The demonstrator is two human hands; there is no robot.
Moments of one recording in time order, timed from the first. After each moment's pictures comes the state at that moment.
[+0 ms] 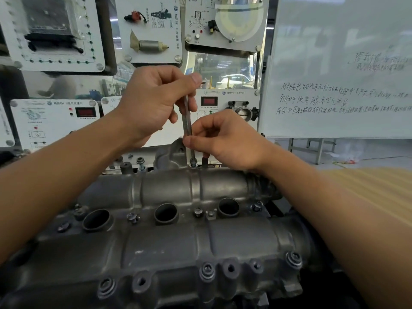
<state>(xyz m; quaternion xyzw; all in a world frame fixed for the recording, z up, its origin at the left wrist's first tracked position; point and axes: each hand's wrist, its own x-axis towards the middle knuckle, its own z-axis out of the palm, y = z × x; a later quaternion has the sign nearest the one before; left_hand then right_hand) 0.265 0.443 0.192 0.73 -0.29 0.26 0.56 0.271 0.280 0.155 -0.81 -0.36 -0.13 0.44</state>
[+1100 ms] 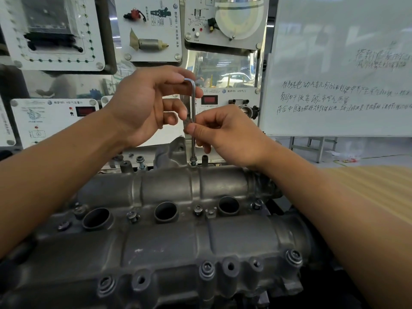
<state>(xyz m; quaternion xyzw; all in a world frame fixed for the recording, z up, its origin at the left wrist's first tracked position) 0.267 0.452 0.195 0.69 -0.29 0.11 0.66 0.279 0.279 0.154 -0.79 -0.37 -0.16 0.46</state>
